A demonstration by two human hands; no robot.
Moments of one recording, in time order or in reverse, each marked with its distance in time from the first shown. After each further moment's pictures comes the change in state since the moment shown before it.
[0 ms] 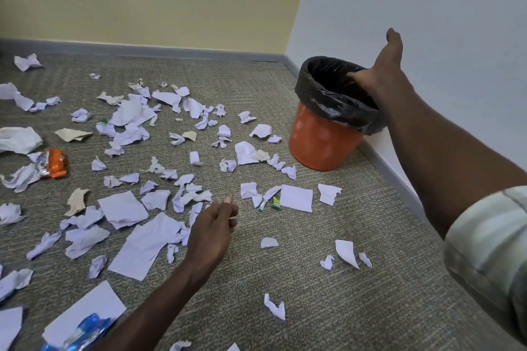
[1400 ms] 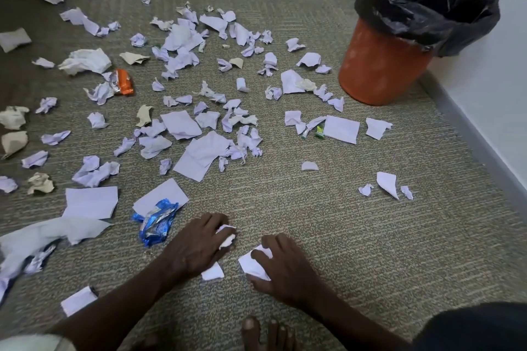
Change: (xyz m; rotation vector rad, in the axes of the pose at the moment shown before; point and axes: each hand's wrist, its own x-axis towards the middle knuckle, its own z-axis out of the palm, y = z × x) left_hand -0.107 -0.155 -0.126 1.323 -0.427 0.699; right_hand -0.325 0.330 -0.311 -1.750 -1.162 -0.908
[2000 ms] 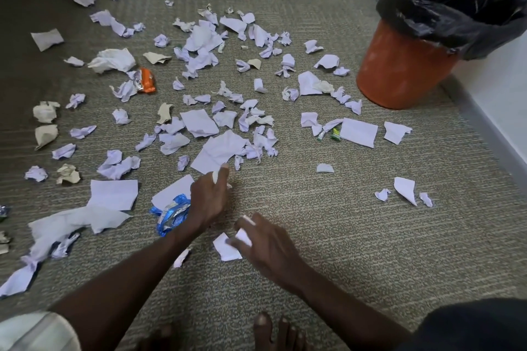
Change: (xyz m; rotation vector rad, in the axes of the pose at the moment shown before) left_hand 0.064 -0.004 -0.062 -0.709 0.357 -0.995; right_hand 0.077 -0.036 -0.031 0.383 -0.160 0.227
